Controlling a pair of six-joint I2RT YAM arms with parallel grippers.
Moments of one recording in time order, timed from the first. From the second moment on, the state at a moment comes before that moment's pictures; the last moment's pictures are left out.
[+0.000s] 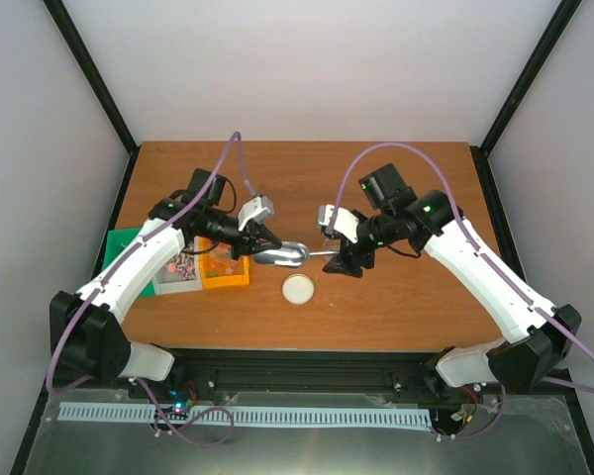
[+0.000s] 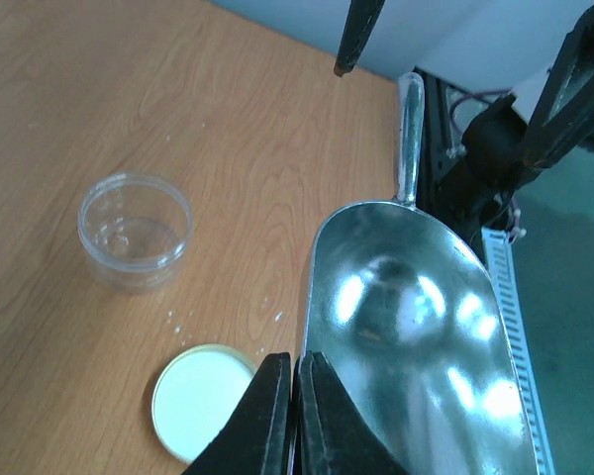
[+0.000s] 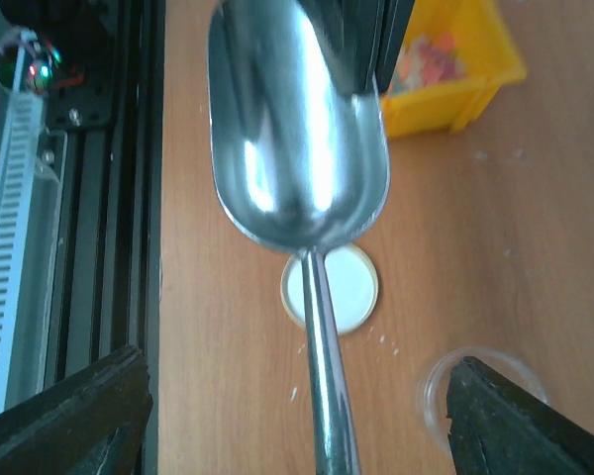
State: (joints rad) left arm -0.38 1.38 1.19 -0.81 0.95 0.54; right arm 0.63 1.37 1.44 -1.12 -0.52 -0.68
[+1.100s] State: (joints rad) left arm -0.36 1.27 1.08 -0.52 1.13 0.29; right arm 0.56 1.35 1.45 -0.98 -0.79 -0.60
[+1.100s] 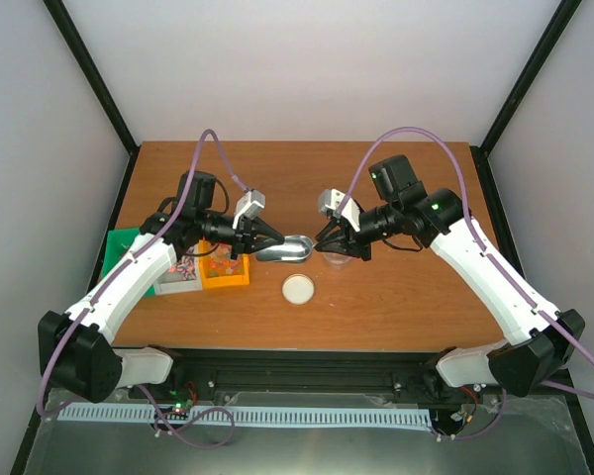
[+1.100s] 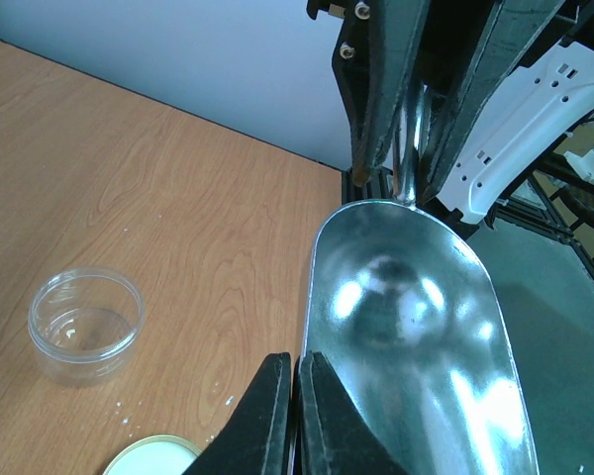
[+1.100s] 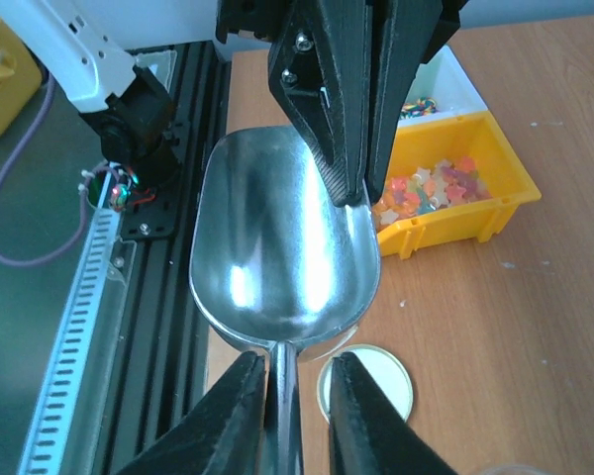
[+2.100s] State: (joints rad) left arm -0.36 1.27 1.08 -0.49 1.15 0.28; right arm 0.54 1.35 1.44 -1.01 -0.85 -0.61
